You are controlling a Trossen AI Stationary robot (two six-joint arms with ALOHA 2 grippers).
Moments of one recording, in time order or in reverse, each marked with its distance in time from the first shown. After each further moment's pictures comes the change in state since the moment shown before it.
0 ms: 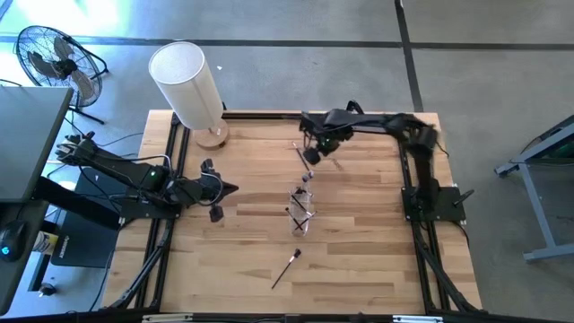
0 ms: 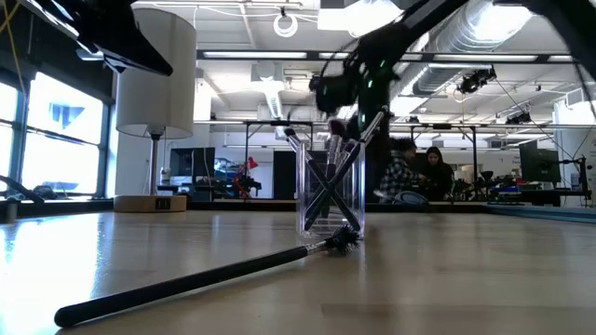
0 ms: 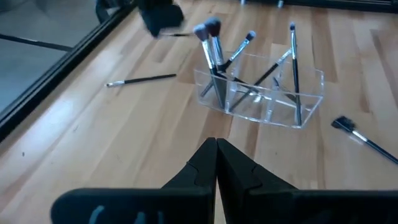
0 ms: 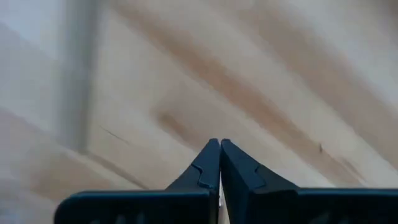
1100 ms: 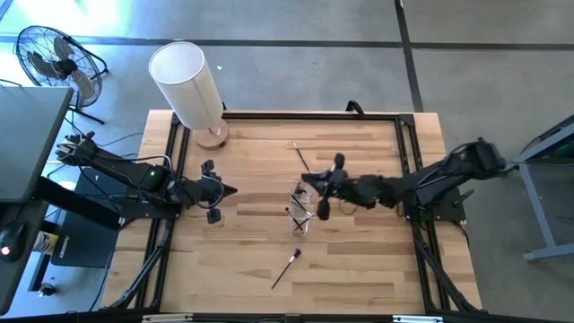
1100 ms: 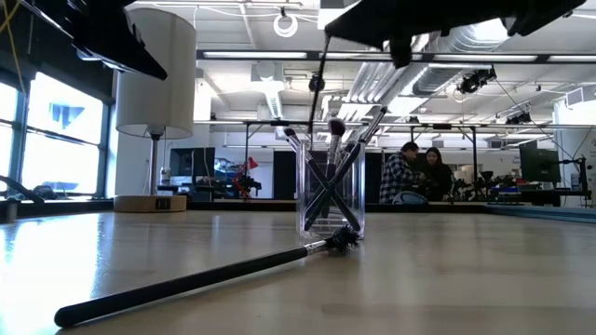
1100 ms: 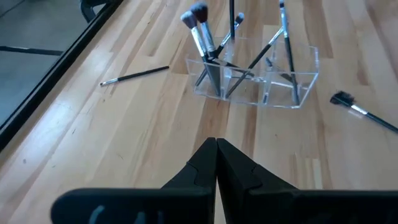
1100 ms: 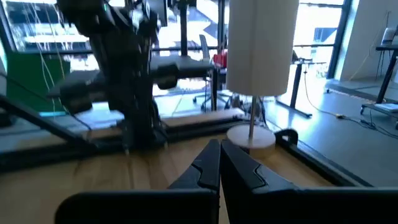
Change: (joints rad) left arm -0.002 -0.003 0.000 -0.037 0.043 0.079; right arm 0.673 -0.589 -0.813 1.775 0.379 -0.410
